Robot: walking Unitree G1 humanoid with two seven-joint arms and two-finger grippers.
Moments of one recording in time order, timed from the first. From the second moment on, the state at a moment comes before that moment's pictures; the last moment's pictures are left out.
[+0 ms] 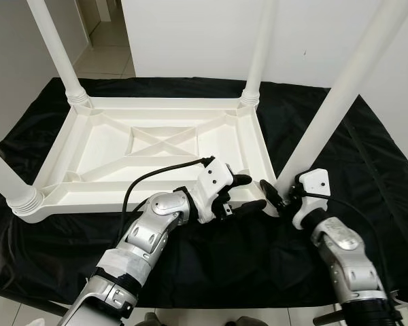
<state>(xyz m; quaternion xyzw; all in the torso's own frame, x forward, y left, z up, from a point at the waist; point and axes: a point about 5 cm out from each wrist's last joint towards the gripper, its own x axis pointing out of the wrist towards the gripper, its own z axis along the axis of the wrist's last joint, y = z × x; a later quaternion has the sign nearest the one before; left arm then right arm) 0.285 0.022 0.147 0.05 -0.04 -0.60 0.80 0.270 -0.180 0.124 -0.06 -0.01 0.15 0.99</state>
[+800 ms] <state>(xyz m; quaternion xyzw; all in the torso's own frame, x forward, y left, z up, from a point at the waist) 0.286 0.024 0.146 0.05 -0.04 -0.60 0.80 0.255 -0.145 0.128 0.00 -0.02 -0.11 0.99</state>
